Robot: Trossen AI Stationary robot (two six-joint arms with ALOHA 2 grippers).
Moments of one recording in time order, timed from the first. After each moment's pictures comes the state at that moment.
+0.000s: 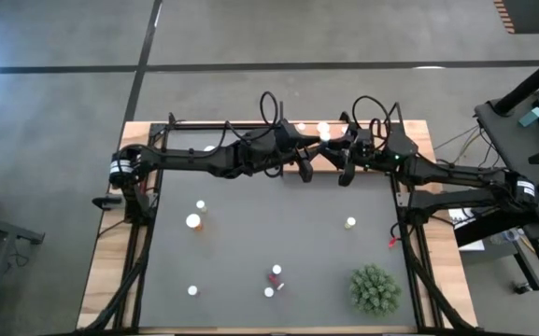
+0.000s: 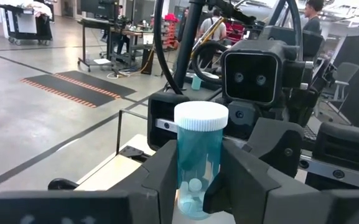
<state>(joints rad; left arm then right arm) 0.12 1.79 1.53 0.28 -0.24 -0.20 -0.33 0.96 0.58 0.47 -0.13 0.18</state>
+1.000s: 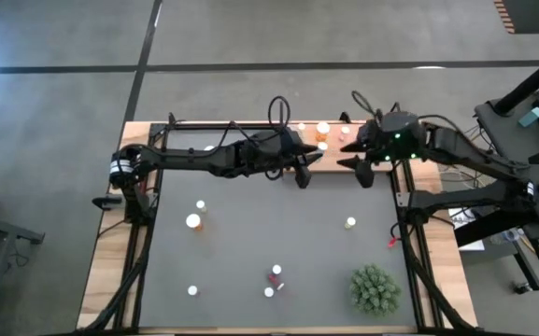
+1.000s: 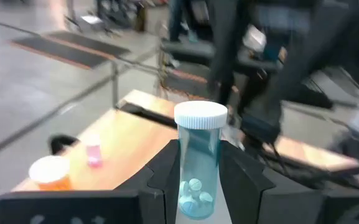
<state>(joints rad) 0.12 1.79 1.53 0.08 -0.16 -0.20 -0.33 0.99 1.19 -0.79 -0.13 0.08</state>
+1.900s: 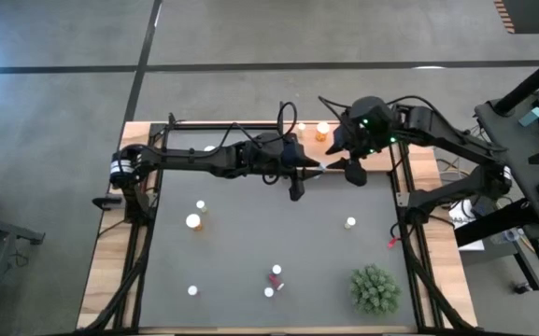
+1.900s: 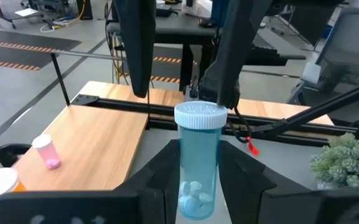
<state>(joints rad) 0.12 1.79 1.53 0.03 0.03 -0.06 -0.33 1.30 1.52 -1.07 -0.28 -0.22</state>
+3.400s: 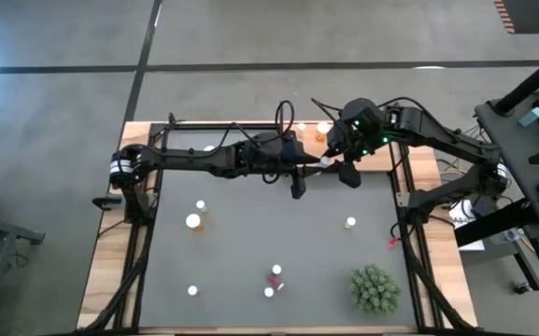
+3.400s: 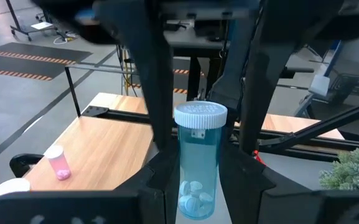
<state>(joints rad) 0.12 1.78 1.53 0.07 -0.01 -0.06 -0.33 1.33 1.51 -1.04 -0.34 -0.15</state>
